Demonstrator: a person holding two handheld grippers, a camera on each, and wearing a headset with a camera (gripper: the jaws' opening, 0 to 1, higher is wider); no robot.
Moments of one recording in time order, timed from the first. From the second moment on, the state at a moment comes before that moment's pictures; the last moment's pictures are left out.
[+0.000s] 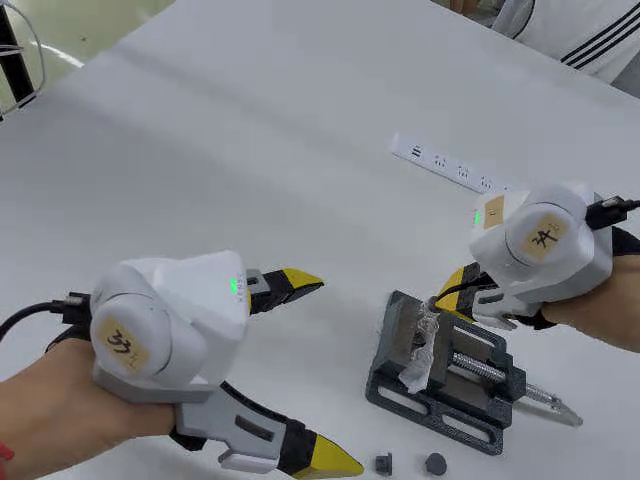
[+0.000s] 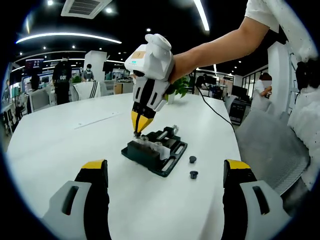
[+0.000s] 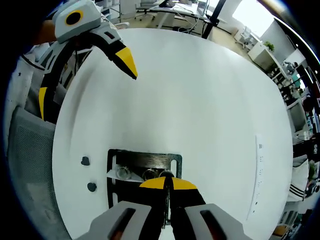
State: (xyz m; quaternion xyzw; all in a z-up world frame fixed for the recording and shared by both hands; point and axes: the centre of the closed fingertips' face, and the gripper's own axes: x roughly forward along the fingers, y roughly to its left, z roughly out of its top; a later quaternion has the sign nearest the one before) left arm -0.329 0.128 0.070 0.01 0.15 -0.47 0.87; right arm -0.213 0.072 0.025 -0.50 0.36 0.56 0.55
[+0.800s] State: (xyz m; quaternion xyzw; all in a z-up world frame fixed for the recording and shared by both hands) left arm -0.329 0.133 0.070 0.02 0.15 -0.47 0.87; right arm -0.211 0.075 0.025 -0.48 0.36 0.57 0.56
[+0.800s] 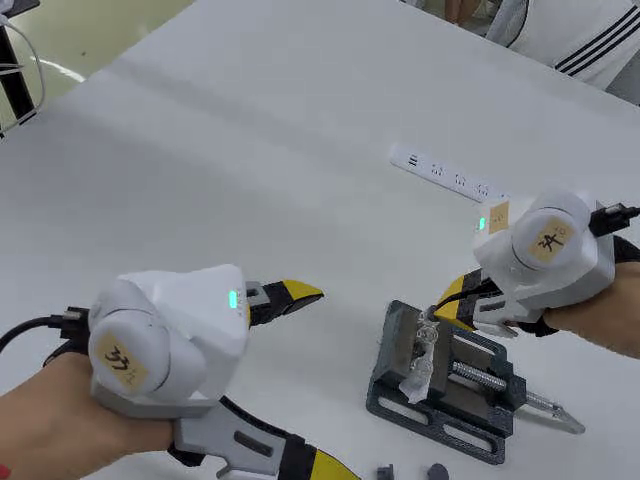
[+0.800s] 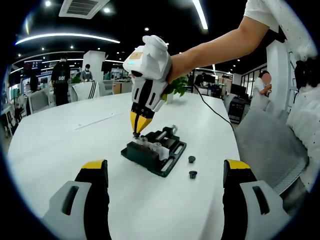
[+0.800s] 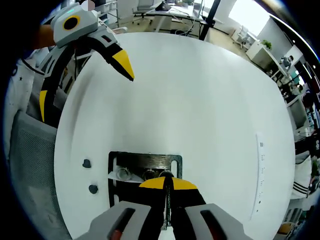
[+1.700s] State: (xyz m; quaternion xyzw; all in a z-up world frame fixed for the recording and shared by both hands) left arm -0.331 0.133 0.075 0.03 0.15 -0.47 0.87; right arm -0.209 0.072 0.041 -0.46 0.36 0.56 0.59
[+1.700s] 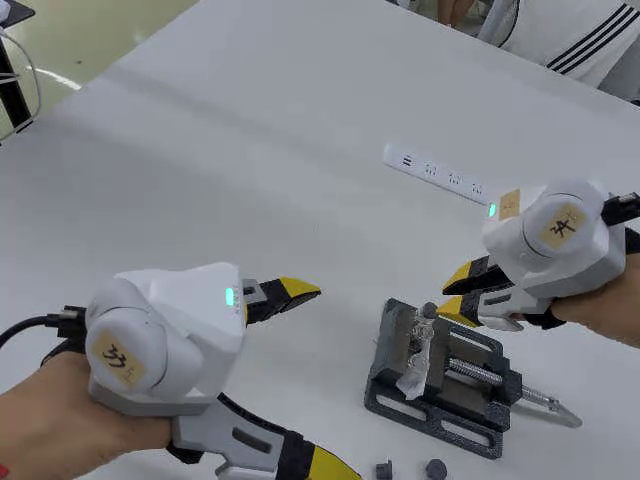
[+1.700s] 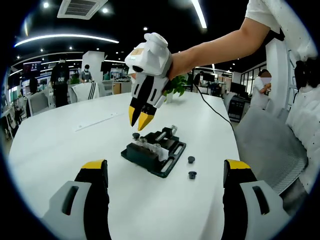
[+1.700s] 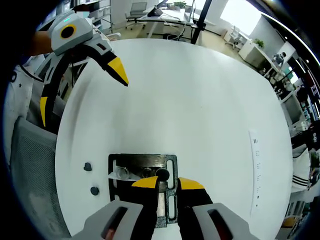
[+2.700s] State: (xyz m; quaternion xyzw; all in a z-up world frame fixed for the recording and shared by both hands) left arm -0.342 0.128 0.079 0.05 0.17 -0.49 0.85; right arm -0.233 0.033 0.073 -0.35 0.34 0.54 0.68
